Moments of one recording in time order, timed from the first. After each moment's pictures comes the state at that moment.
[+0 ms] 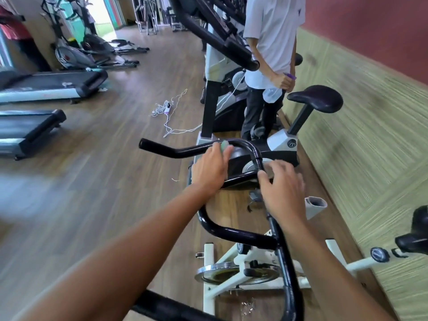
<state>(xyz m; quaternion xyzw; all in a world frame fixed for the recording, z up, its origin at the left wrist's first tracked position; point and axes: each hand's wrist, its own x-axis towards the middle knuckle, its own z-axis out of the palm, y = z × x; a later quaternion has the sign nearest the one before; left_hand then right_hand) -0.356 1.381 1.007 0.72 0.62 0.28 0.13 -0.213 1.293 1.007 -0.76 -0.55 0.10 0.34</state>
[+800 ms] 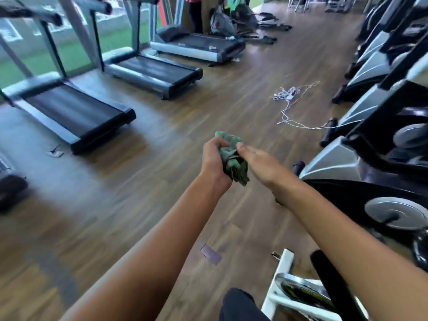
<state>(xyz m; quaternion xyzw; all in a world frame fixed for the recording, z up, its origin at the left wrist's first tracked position) -0.730 1.281 1.032 0.06 0.43 0.70 0.57 -0.632 1.313 1.043 -0.43 -0.69 0.54 0.20</state>
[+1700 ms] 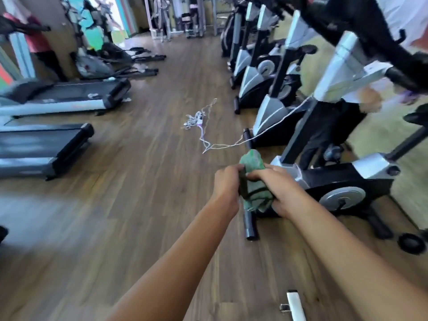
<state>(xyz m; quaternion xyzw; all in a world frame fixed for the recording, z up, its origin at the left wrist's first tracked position) -0.786 1.657 1.027 0.26 0.51 0.48 0.66 -0.691 1.625 1.048 -0.62 -0.31 0.55 0.46</state>
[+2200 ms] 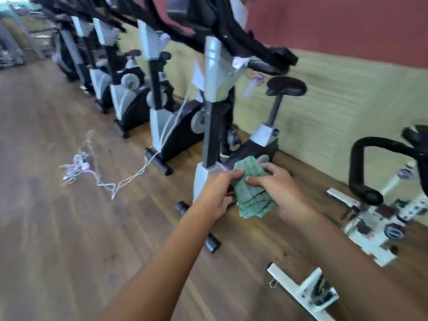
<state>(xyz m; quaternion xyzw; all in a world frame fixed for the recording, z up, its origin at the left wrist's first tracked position) -0.734 1.761 1.026 0.46 0.35 0.13 0.81 -0.656 1.658 1.035 -0.74 -0.12 0.29 0.59</state>
